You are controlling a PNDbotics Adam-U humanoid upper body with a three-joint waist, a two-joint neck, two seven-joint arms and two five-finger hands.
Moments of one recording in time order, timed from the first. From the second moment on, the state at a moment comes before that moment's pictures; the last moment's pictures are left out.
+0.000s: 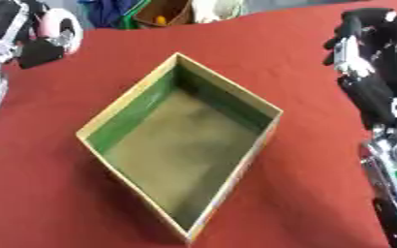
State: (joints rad) left arm -1.00 0.44 -0.14 -1.21 -0.73 -0.04 -0.07; right arm -0.41 -0.31 0.09 -1.98 0.03 -0.07 -0.35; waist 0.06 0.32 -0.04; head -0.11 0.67
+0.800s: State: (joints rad) left arm -0.89 0.23 -0.30 -1.58 -0.81 0.02 -0.28; right arm -0.41 -0.29 0.07 -1.98 0.00 -0.07 -0.36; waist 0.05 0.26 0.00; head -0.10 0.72
